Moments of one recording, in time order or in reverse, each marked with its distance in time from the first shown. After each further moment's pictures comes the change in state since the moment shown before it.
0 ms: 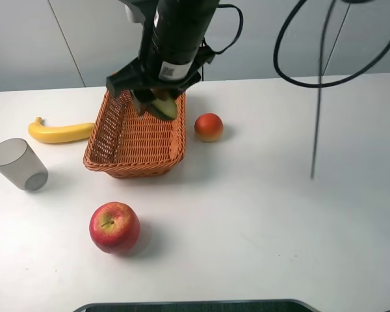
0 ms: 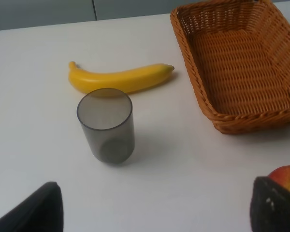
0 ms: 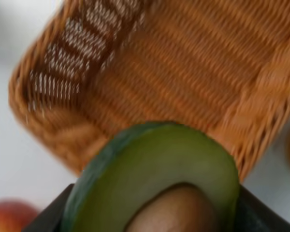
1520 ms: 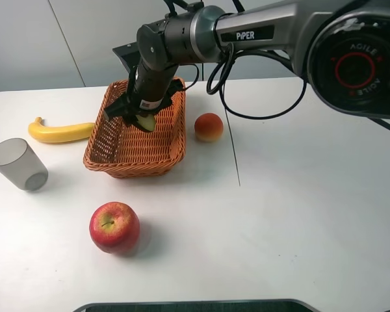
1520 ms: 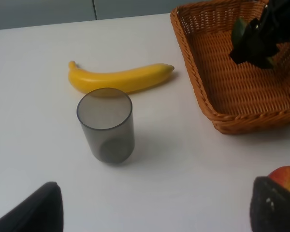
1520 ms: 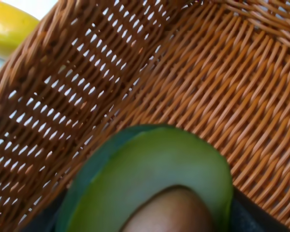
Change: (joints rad) left arm 0.000 0.000 0.000 0.000 0.000 -0.004; right arm -0.028 0.414 -0.264 -0.035 -0.241 -0.003
